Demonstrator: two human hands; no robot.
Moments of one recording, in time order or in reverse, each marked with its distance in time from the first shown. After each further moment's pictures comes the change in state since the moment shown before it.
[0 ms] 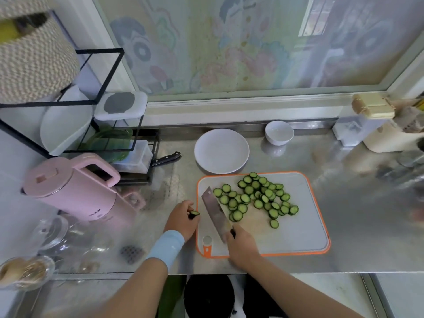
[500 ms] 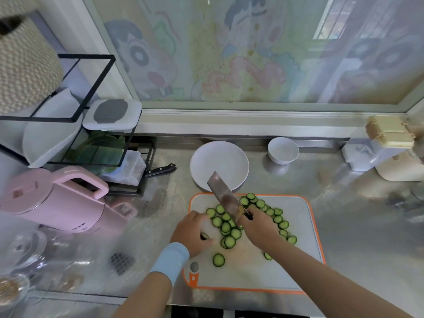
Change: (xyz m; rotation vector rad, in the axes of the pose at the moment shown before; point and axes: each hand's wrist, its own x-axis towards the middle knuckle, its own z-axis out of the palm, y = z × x) left_hand 0.042 0.032 0.037 0.278 -0.187 0.179; right_hand 0.079 -0.042 -0.114 -0.114 0.035 0.006
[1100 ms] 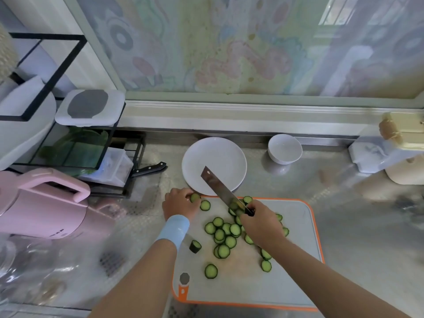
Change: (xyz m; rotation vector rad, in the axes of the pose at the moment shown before) left_hand 0.098 0.005 -0.017 -0.045 0.309 -0.388; right_hand 0.033 -0.003 -0.018 -0.049 0.070 -0.020
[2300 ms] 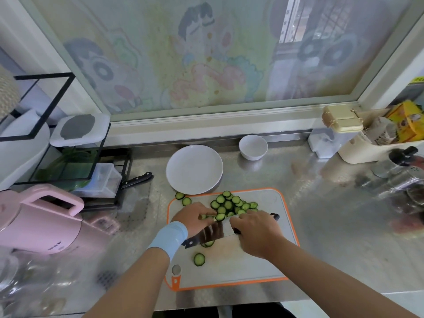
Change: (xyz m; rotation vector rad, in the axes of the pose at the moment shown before) left_hand -0.083 0.048 -0.022 0.026 -0.466 0.476; right_hand -0.059 0.062 -0.027 -0.705 0.060 -0.718
